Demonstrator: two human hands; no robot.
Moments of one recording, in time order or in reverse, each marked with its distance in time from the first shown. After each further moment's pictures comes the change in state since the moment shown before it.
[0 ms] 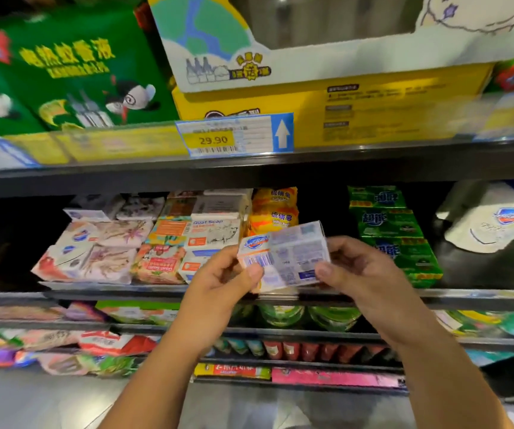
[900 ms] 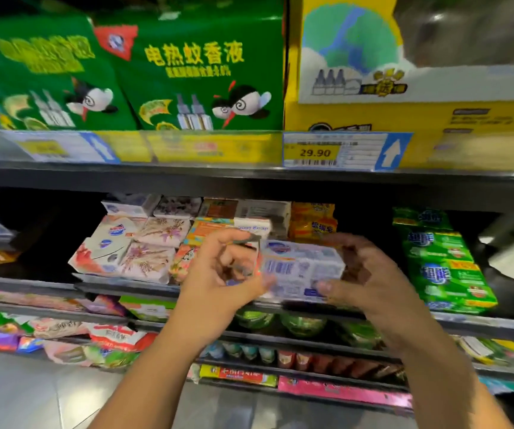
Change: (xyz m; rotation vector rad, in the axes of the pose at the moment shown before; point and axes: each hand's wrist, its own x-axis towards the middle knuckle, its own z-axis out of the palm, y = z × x) left_hand 0.005 0.009 -0.070 0.014 0.104 0.190; right_hand 0.037 0.009 0.057 -0.045 -0.039 -0.023
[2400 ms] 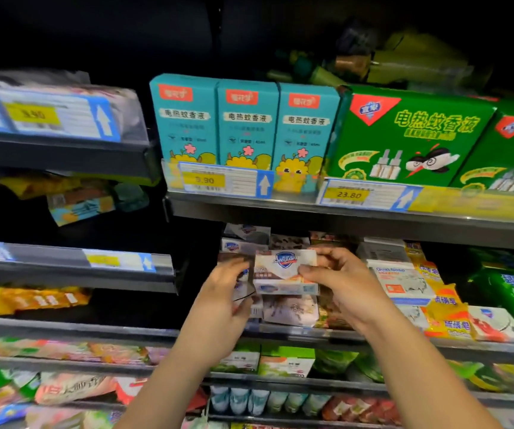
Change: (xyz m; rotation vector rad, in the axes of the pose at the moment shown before) left_hand 0.030 -0.039 -0.301 0.704 -0.063 0.250; right_hand 0.116 -0.012 0.289 0.000 0.263 0.180
